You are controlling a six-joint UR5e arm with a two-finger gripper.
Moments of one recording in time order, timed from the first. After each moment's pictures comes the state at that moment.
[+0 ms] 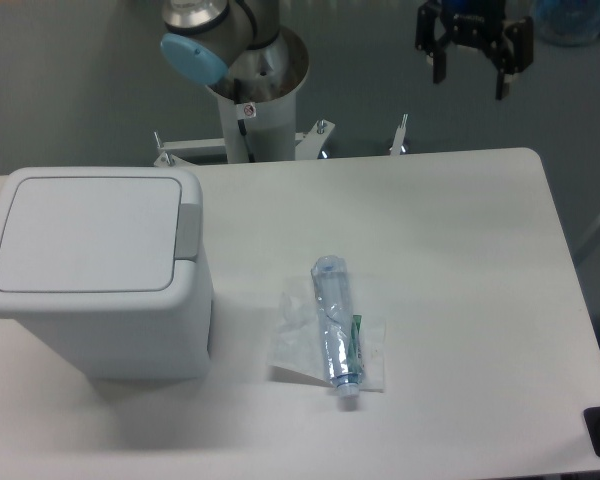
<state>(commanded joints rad) 3.03 -1.37 -1.80 -1.23 1.37 1.72</state>
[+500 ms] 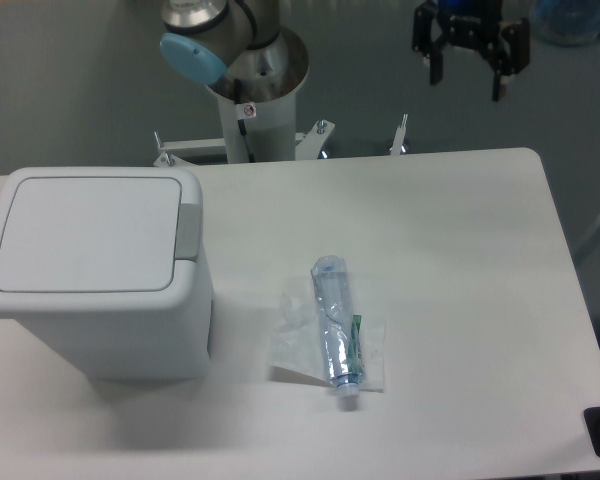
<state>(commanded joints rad) 2.95 -1.37 -1.80 -1.23 1.37 1.54</state>
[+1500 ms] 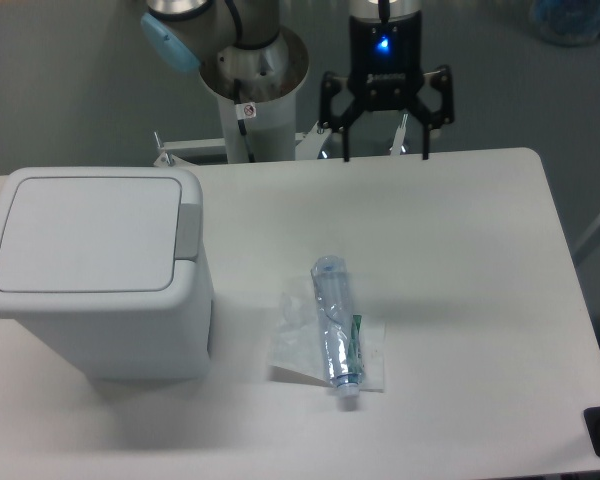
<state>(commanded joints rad) 2.65 -1.44 -1.76 -0.97 1.19 0.43</state>
